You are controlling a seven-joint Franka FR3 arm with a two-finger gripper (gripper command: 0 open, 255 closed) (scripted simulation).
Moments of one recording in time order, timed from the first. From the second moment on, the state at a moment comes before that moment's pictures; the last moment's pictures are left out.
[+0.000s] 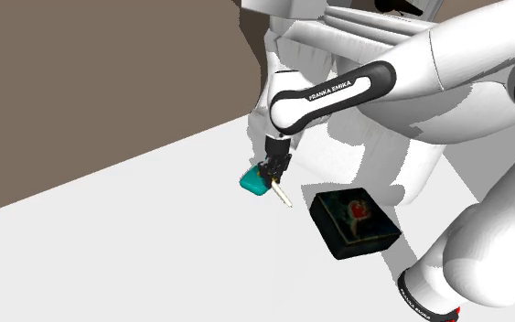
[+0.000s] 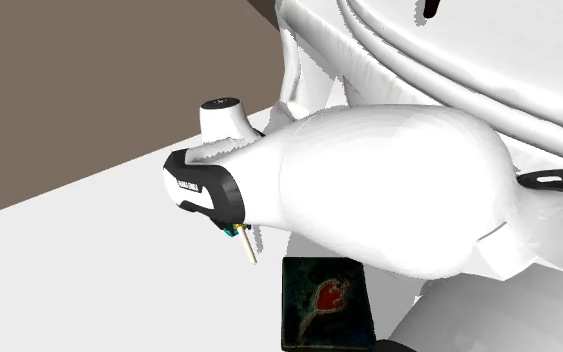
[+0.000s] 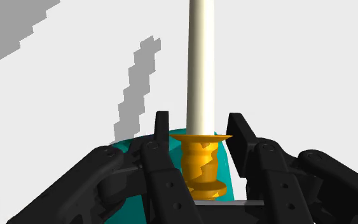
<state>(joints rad) 0.10 0.05 0.12 -2.22 0.12 2.10 0.02</state>
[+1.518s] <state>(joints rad) 0.10 -0.07 0.12 -2.04 0.12 1.80 0.04</state>
